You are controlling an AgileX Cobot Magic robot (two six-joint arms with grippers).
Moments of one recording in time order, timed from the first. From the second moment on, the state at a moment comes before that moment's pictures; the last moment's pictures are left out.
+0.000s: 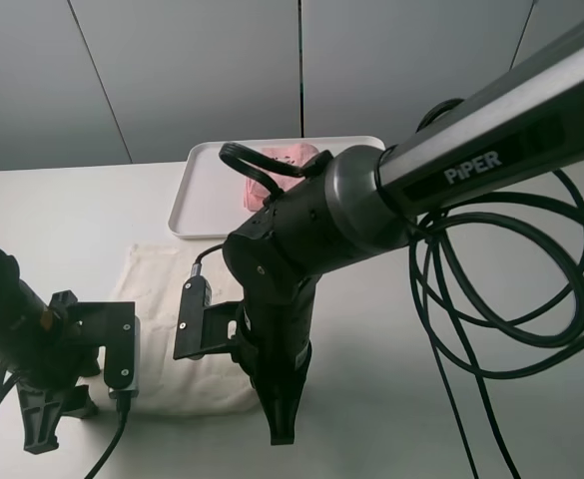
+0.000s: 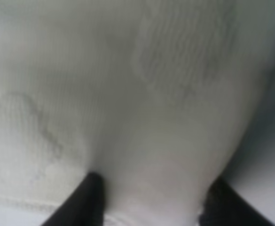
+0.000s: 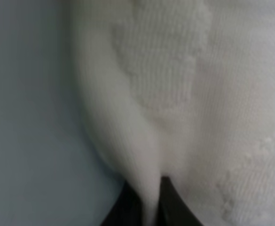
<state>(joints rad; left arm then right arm) -0.43 1.70 -0.48 0.09 0.36 0.79 1.03 2.08 -1.14 0.07 0.69 -0.64</state>
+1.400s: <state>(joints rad) -0.27 1.39 -0.53 -0.11 0.39 0.68 0.89 1.86 -1.13 -0.02 0.66 -0.28</state>
